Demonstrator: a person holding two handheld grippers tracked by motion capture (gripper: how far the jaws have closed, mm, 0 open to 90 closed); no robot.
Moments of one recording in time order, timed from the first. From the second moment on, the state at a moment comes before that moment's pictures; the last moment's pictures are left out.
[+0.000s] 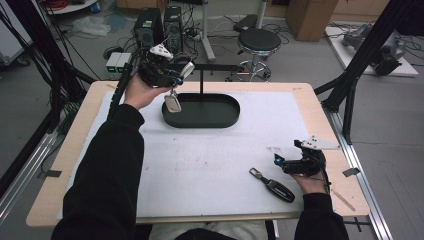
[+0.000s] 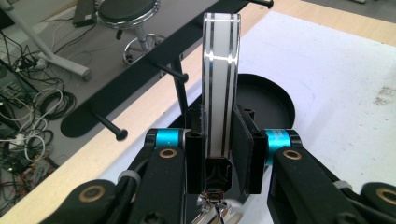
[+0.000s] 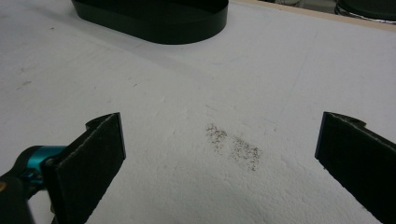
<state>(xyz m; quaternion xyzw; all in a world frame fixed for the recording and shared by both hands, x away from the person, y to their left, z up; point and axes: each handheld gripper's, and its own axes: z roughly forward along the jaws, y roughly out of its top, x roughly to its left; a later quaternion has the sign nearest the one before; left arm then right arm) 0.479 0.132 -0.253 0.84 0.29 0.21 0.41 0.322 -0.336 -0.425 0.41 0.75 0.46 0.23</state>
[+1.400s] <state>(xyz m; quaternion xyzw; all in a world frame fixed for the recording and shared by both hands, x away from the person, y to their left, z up) 0.520 0.088 -0.233 0.79 0.30 0.23 0.48 0.322 -0.339 -0.428 0.41 0.76 0.46 0.22</state>
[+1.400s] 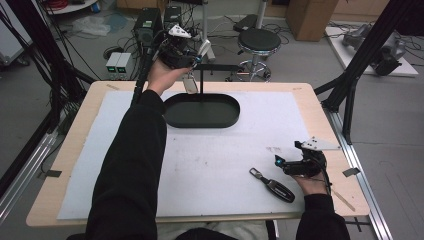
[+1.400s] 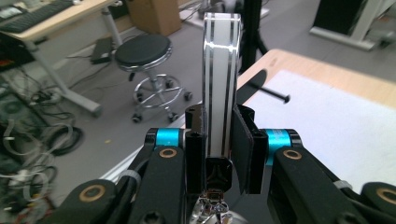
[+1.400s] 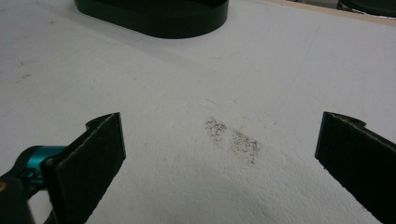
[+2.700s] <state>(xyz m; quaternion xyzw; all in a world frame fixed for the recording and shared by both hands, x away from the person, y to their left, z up) 0.541 0.106 -0.254 0.75 0.38 0.21 0.49 0.321 -0.339 -0.430 0.41 0.76 0.45 0.22</state>
